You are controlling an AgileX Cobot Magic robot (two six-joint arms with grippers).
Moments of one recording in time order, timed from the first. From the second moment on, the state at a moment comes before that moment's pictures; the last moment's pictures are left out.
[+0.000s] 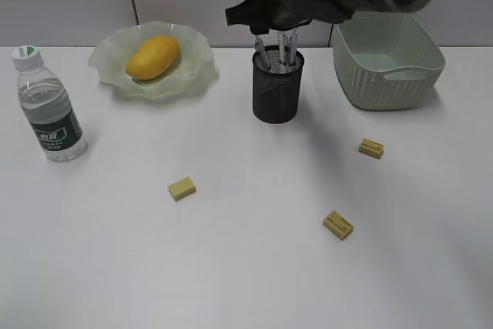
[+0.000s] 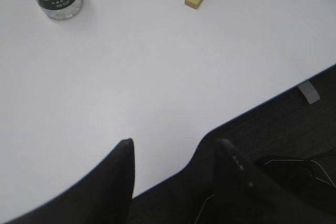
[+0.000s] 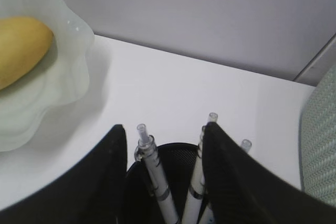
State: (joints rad) left arm -0.62 0.33 -0.53 0.09 1.07 -0.16; right arm 0.59 2.16 -1.67 -0.90 0.33 1.00
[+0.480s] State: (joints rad) left arm -0.62 0.33 -0.53 0.09 1.07 -0.16; right arm 0.59 1.99 -1.67 -0.25 0.77 0.24
